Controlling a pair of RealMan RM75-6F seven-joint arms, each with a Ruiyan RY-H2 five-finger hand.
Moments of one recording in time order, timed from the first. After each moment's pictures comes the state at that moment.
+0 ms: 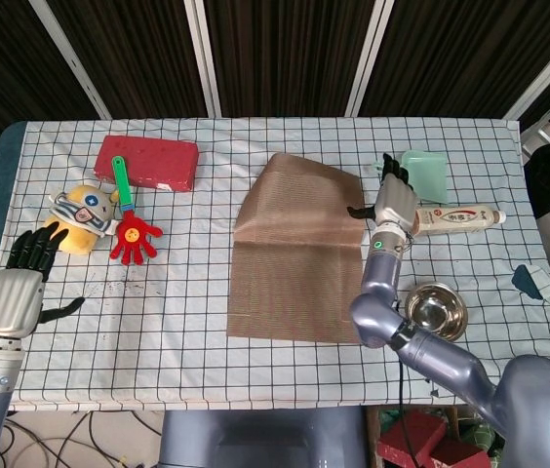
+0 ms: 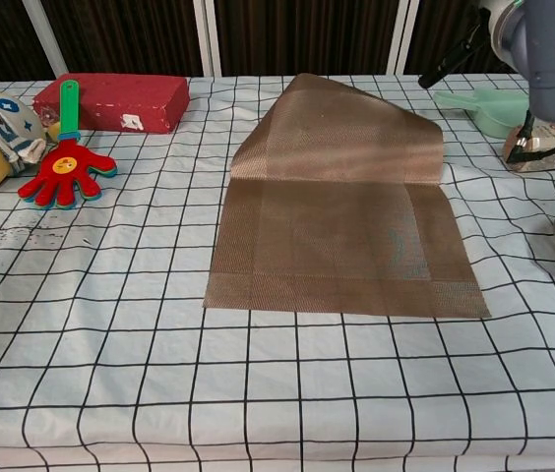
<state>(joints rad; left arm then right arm) -0.27 -1.27 -0.12 -1.57 1.48 1.44 0.05 0.97 -1.74 0.76 -1.23 -0.29 1.20 -0.67</state>
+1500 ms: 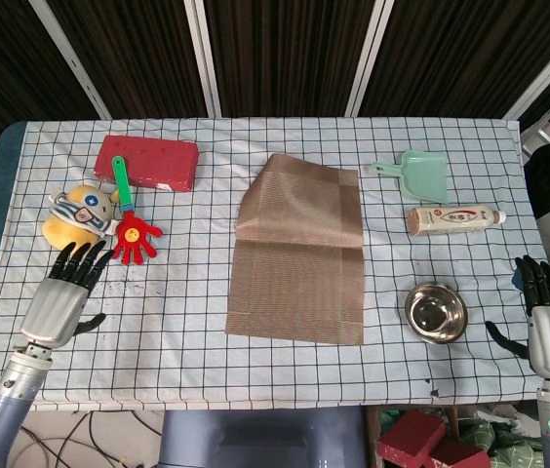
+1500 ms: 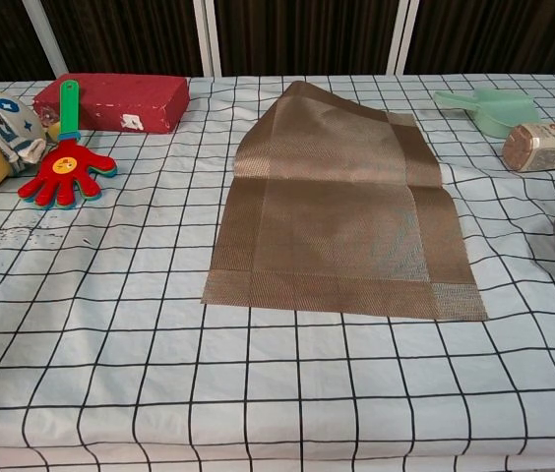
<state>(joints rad) -0.32 -1.28 -0.06 -1.61 1.57 1.35 0.32 0.15 -1.20 0.06 -1.61 -1.38 1.61 -0.02</state>
